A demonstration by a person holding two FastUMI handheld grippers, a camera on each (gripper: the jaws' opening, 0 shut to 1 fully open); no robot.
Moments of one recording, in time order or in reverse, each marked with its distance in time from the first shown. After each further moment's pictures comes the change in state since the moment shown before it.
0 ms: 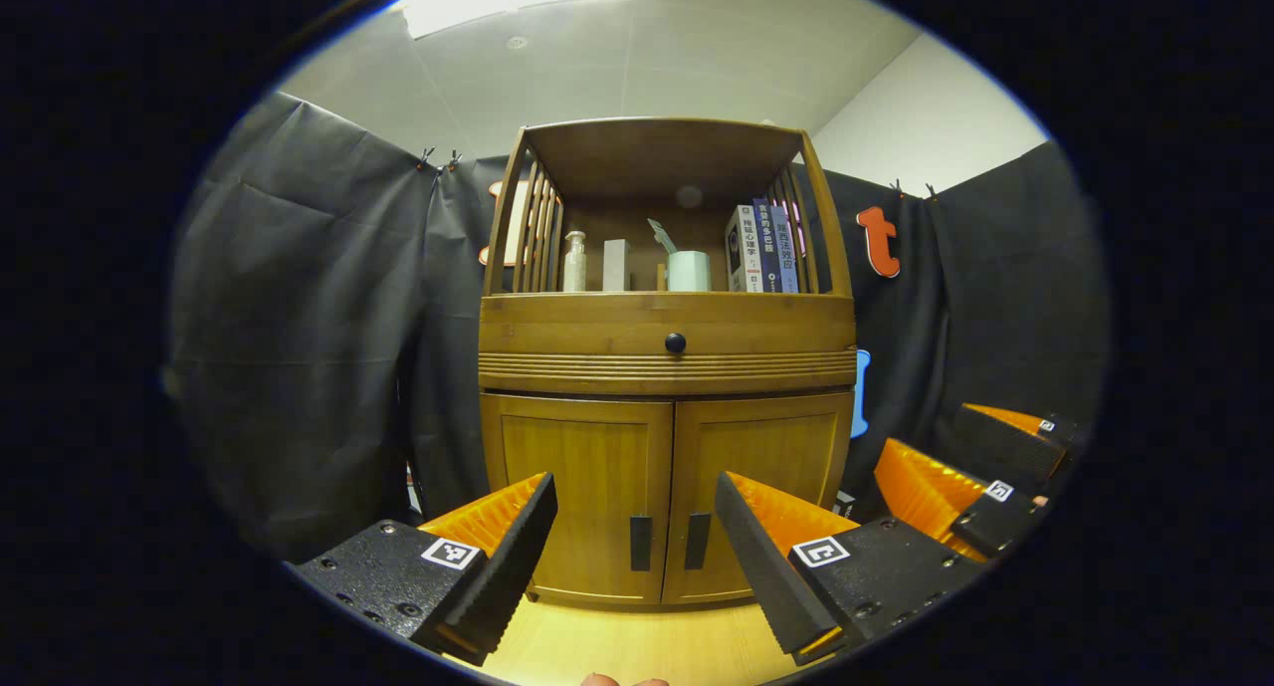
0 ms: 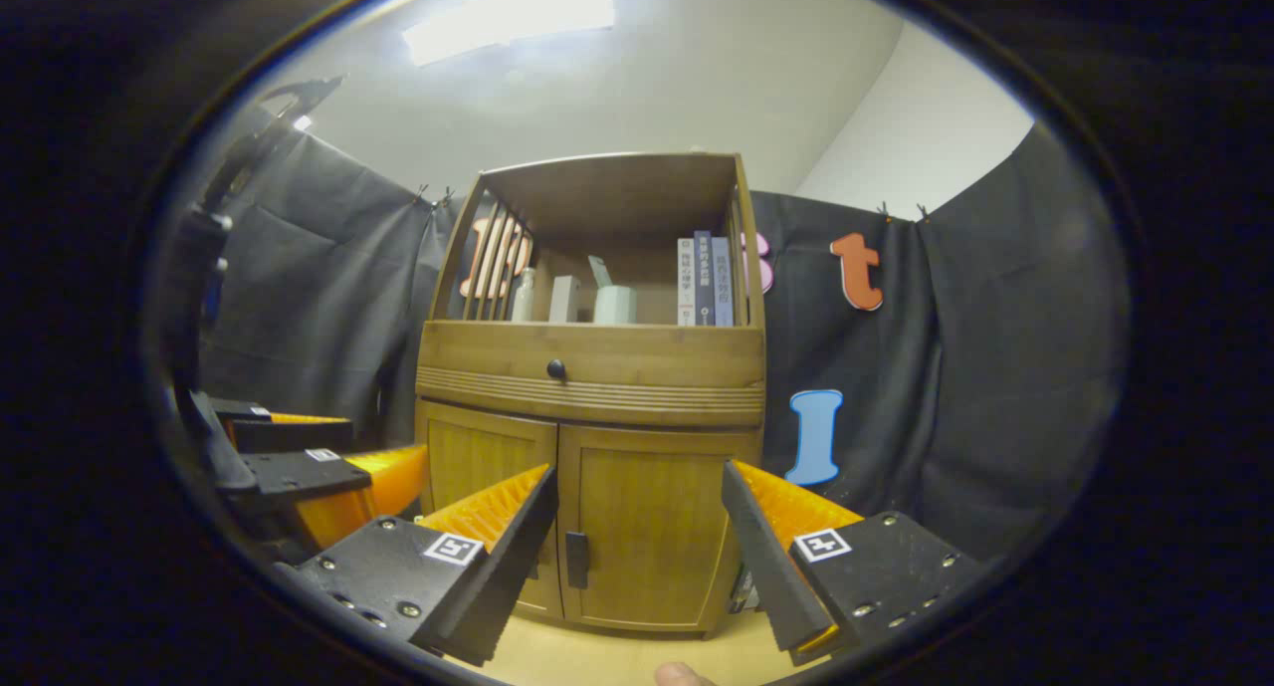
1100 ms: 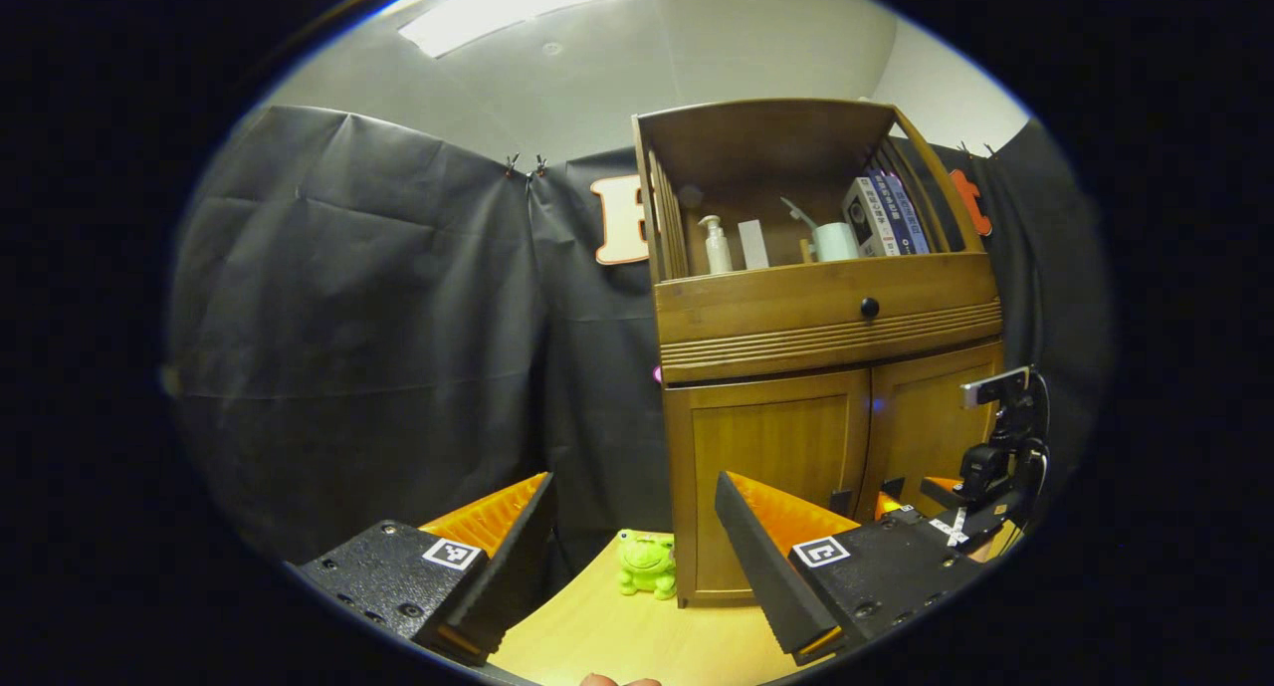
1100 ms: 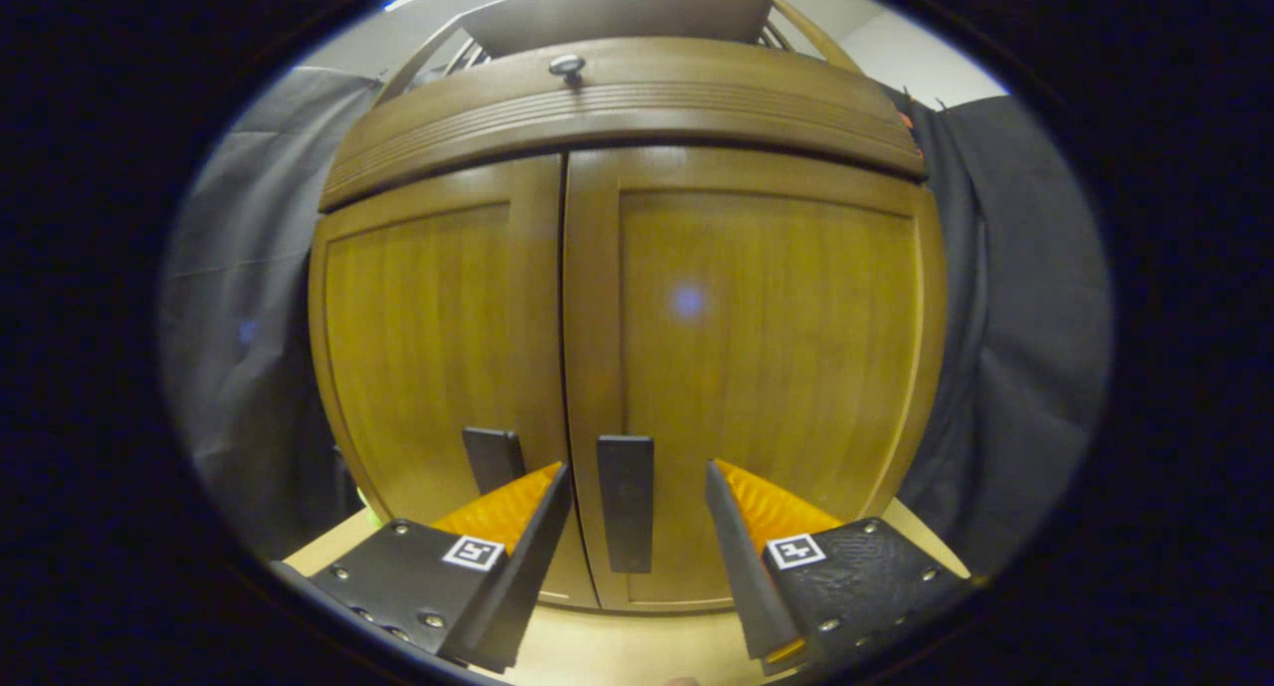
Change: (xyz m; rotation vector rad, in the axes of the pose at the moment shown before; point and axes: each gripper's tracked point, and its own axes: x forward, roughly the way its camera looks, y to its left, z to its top) left arm -0.007 0.192 -0.018 0.115 0.016 0.261; right arm 0.195 0.087 -0.254 0.050 0.337 -0.072
